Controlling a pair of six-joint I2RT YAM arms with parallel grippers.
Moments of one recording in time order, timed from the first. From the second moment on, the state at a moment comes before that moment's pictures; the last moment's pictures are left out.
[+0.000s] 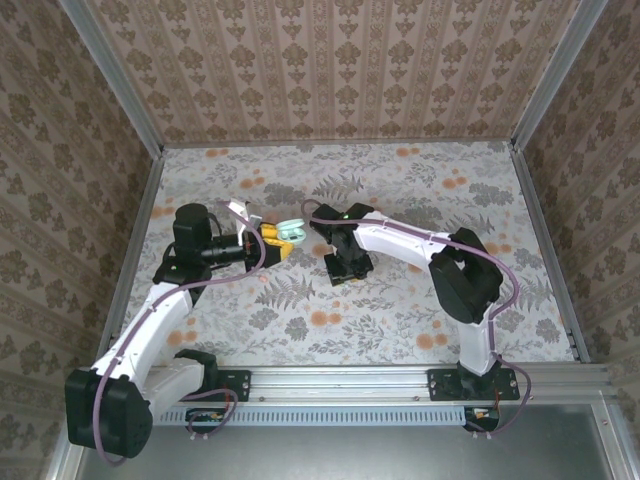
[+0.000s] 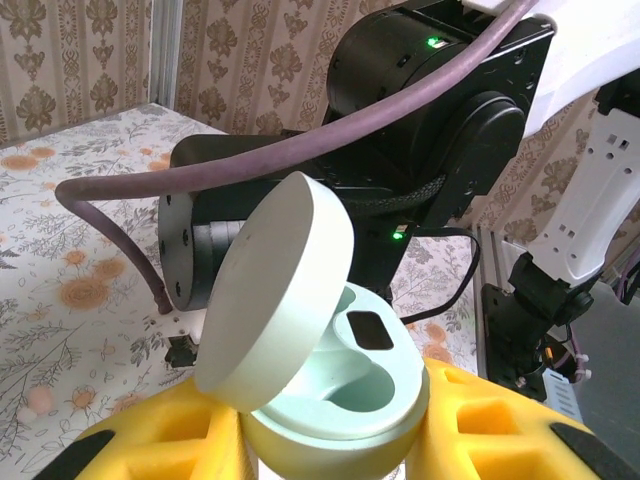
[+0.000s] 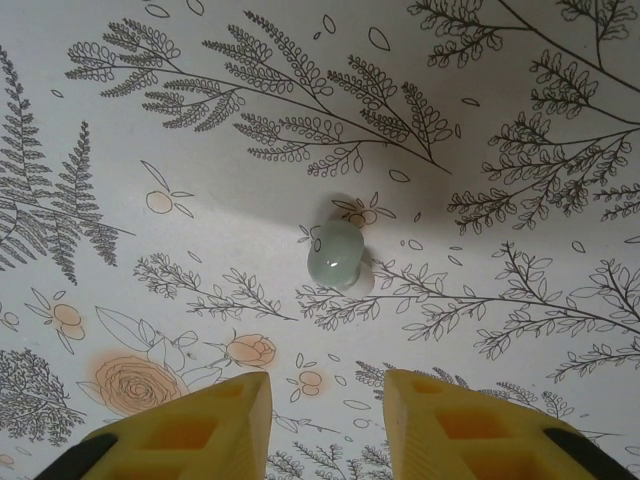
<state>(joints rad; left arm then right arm) -0.28 0.99 0.67 0.00 1.11 -0.01 0.76 1.96 1.51 -1.07 -0.06 0.53</state>
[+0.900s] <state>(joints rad) -0.28 0.94 0.67 -0.06 1.10 0.01 0.76 2.04 1.52 -1.00 -0.05 0.52</state>
